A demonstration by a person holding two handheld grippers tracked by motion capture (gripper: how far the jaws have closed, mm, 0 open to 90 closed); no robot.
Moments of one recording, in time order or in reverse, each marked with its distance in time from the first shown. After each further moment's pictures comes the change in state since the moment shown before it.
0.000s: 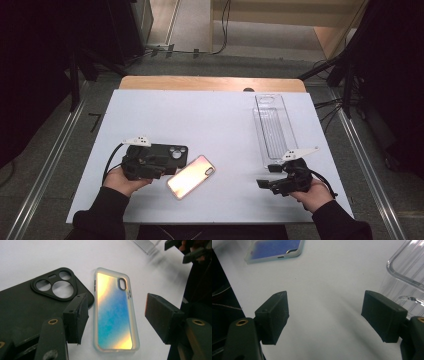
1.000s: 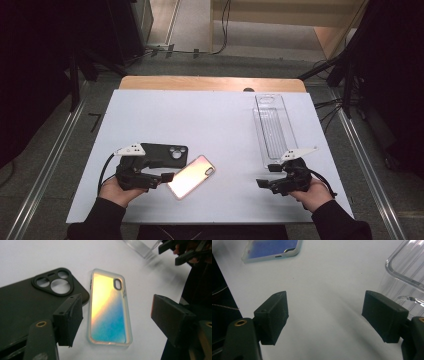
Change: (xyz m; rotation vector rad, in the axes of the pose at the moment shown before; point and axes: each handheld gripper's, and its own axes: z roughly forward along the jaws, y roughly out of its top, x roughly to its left) left arm -0.015 -0.011 -0.011 -0.078 0.034 0.003; right arm -0.001 0.000 0.003 0.007 -0.007 0.001
